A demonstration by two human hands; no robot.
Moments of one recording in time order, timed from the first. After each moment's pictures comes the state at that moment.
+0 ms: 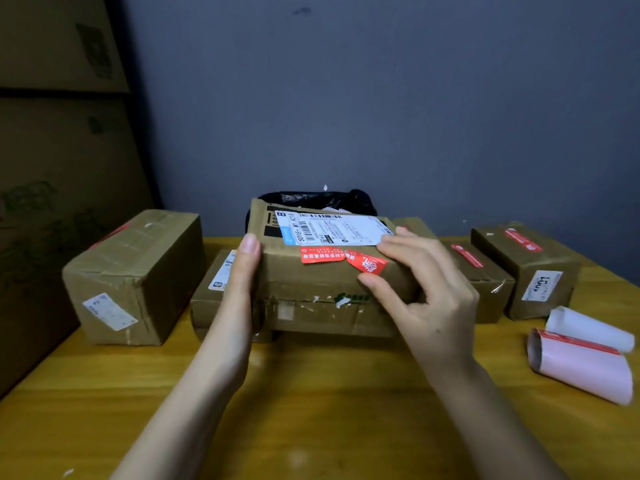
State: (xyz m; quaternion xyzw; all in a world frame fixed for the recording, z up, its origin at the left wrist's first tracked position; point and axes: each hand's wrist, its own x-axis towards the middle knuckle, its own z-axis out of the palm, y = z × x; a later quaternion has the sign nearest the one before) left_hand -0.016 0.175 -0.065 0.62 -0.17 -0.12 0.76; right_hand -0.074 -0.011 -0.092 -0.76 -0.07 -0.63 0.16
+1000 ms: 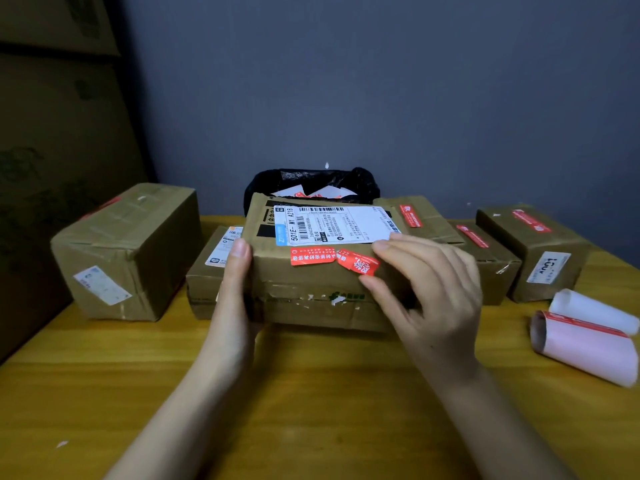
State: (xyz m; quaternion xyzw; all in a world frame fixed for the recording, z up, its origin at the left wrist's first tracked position) left_hand -0.013 0.172 -0.098 0.57 -0.15 -0.10 0.80; right_hand -0.082 -0.005 -0.111 -0.76 -0.09 -0.64 0.05
